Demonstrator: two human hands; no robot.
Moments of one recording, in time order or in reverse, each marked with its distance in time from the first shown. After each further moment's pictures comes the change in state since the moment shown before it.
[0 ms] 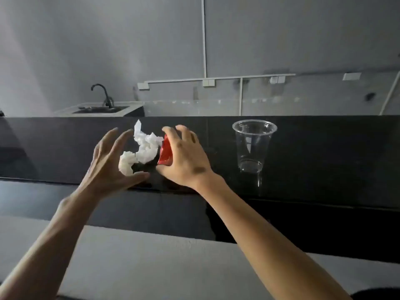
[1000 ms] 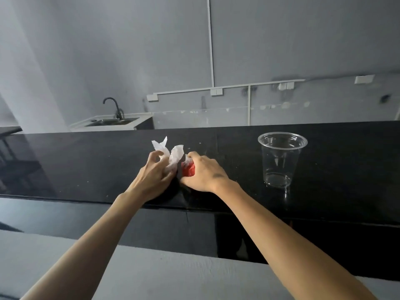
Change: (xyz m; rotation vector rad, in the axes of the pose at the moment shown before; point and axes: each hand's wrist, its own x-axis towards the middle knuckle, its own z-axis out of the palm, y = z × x) left_hand 0.046 -0.013 0.048 0.011 -0.241 -0.052; right_hand 0.039 0.022 0.038 0.024 -0.281 0.261
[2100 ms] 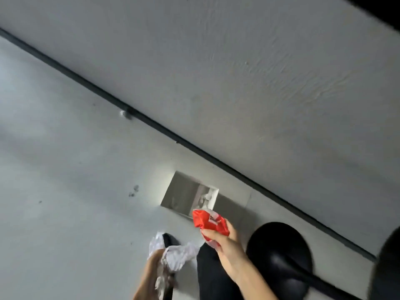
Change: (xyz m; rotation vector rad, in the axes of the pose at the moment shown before) left_hand -0.641 -0.100 0.278 -1.362 -0.435 -1.890; right_hand -0.394 0.061 0.432 1.047 -0.404 1.186
